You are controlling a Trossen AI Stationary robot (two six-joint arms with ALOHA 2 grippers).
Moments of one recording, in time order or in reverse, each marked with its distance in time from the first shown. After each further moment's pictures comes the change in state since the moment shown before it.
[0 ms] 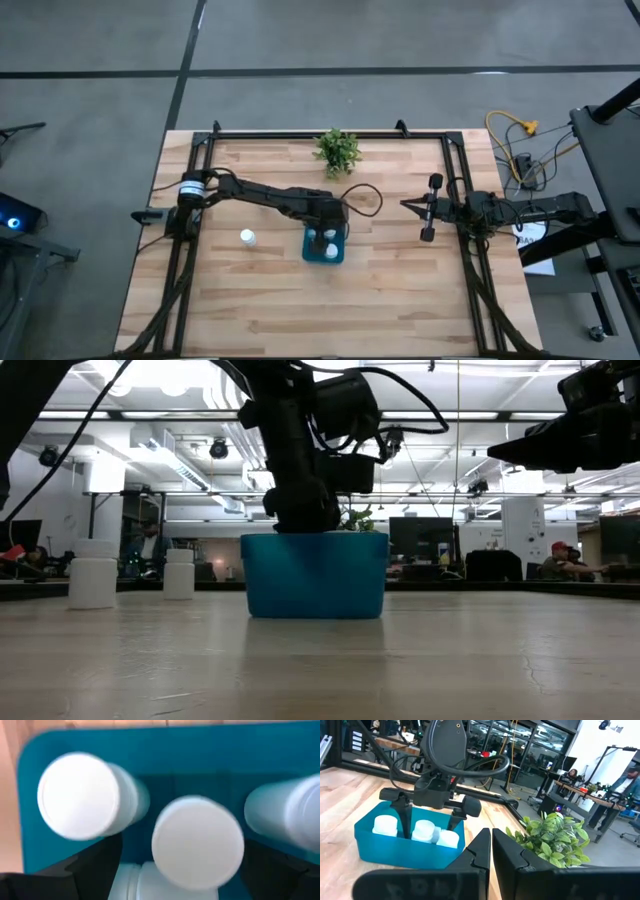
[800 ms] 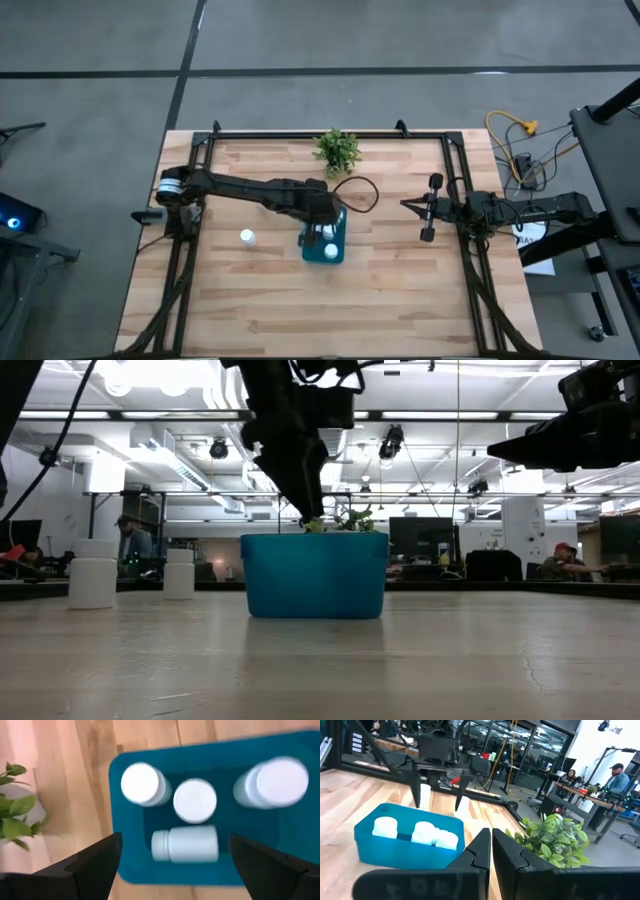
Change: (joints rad) left arm -0.022 -0.164 0.055 -0.179 -0.109 0.074; right arm 0.001 0.001 0.000 0.010 0.000 -0.002
